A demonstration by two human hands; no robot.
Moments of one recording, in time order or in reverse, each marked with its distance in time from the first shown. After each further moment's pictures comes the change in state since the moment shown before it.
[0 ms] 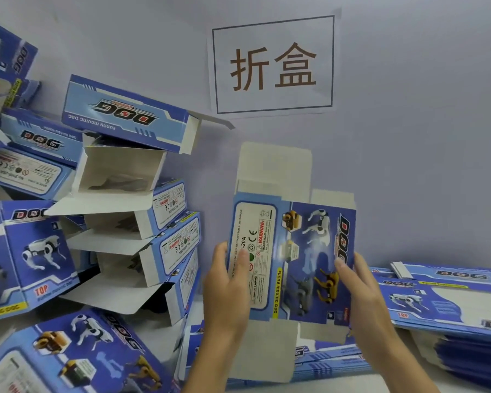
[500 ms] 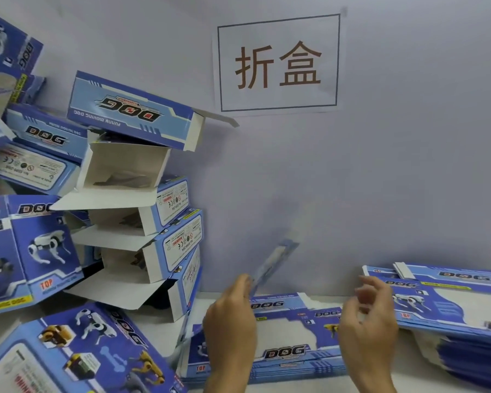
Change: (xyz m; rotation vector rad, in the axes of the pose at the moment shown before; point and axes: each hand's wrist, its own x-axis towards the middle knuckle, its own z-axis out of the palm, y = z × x) left_hand -0.020 -0.049 -0.001 0.852 0.053 0.255; right_hand -0.013 0.047 -0.007 -0.581 0.504 -0.272
